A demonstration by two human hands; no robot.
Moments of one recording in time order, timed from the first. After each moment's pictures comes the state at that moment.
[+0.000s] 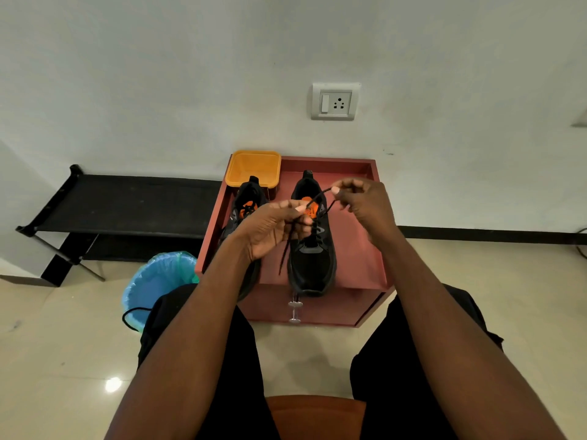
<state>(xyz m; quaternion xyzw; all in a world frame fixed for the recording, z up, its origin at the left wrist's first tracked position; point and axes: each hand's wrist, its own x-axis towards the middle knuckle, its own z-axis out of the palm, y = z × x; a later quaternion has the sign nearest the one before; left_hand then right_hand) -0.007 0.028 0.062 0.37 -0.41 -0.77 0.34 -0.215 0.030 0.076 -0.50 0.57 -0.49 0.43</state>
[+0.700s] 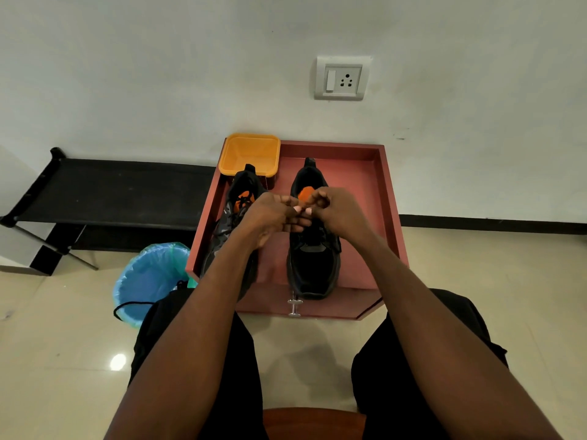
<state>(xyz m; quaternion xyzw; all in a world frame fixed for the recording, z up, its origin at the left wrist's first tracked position) -0.021 -0.009 0.038 0.55 -0.47 -0.62 0.30 -0.183 -0.006 0.027 -0.66 0.61 -0.29 0.34</state>
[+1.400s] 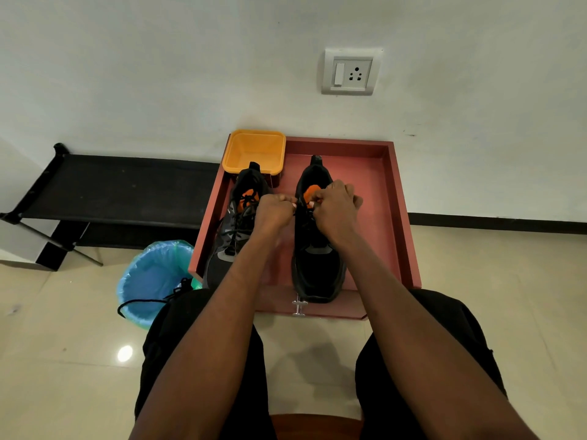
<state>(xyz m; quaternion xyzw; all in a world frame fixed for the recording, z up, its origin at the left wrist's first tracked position) -0.031 -0.029 0.007 0.68 -0.43 -0.48 0.34 -0.157 -0.025 0.001 -0.64 0.72 -0.19 0.17</state>
